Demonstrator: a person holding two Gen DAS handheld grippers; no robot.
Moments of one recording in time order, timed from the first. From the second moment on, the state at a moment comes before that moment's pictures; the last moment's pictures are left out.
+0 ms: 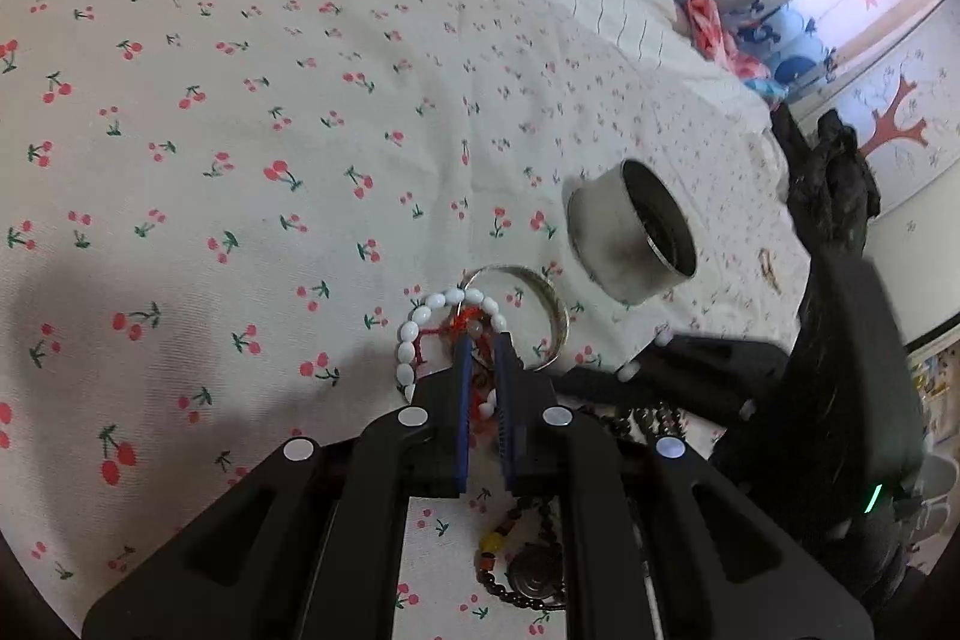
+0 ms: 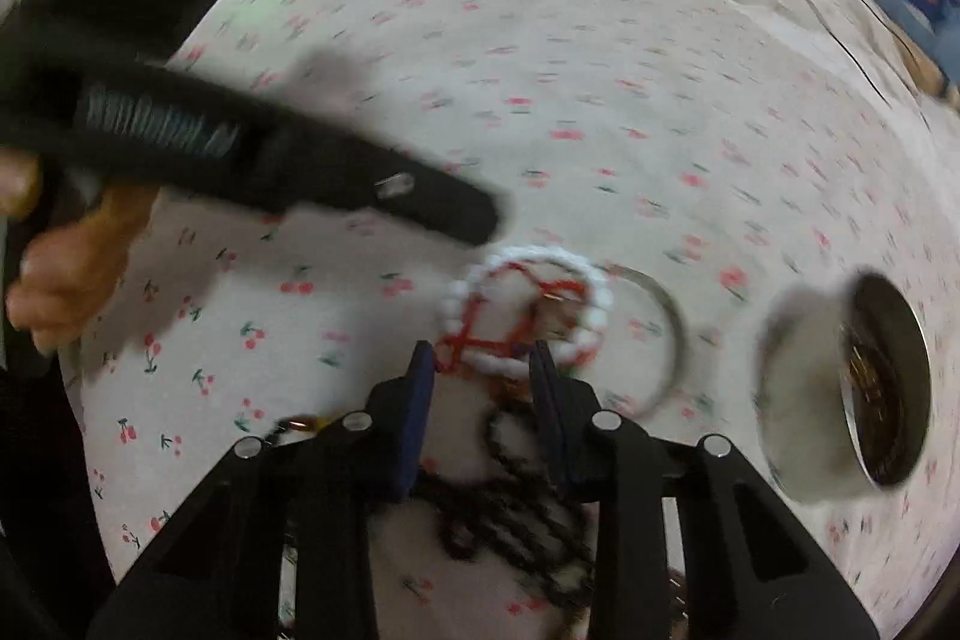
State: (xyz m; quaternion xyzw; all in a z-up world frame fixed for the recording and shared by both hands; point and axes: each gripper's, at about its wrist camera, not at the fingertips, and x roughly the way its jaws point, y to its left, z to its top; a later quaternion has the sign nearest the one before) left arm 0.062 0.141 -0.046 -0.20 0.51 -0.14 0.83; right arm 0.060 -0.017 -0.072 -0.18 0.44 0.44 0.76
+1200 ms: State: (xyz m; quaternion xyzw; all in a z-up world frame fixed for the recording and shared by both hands) left arm 0.073 0.122 -0.067 -0.18 0.55 -0.11 0.81; right arm 0.028 -0.131 -0.025 -0.02 0.41 0.43 0.80
